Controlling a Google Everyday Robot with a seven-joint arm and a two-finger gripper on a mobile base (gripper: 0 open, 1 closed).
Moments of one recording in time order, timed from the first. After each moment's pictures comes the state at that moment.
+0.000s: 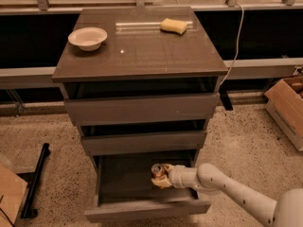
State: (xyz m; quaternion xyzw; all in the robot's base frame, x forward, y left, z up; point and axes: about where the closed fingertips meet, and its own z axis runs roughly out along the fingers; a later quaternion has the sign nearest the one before) arm 0.588 -0.055 0.305 -0.45 0.74 0.28 0.42
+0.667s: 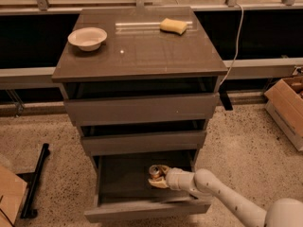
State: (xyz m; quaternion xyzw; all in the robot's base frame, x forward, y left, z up) arm 0.601 -0.039 0.276 -0.45 0.71 0.28 0.46
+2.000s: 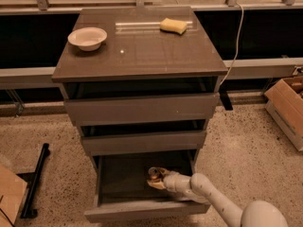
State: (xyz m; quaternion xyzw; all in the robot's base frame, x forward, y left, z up) arm 0.626 -0.036 0.202 -0.41 0.72 0.30 0.47
